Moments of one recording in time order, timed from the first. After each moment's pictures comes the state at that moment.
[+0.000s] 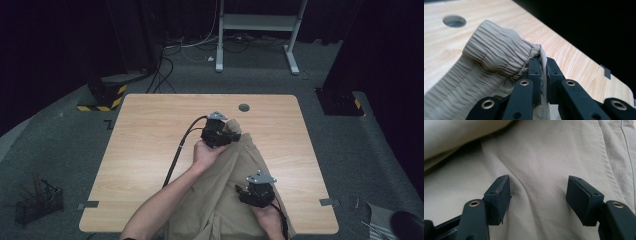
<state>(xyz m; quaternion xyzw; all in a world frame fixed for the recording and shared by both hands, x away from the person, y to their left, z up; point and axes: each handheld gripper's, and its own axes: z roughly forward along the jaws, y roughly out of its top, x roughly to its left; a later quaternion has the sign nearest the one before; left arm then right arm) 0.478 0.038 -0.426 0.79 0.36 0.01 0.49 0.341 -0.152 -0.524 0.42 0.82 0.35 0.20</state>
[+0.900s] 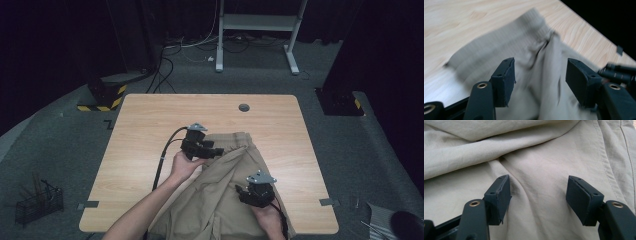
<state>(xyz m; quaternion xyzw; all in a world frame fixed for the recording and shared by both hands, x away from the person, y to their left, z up) 0.447 0.106 -0.444 0.80 0.39 0.02 0.45 0.341 -0.152 -0.524 0.42 0.82 0.35 0.20</state>
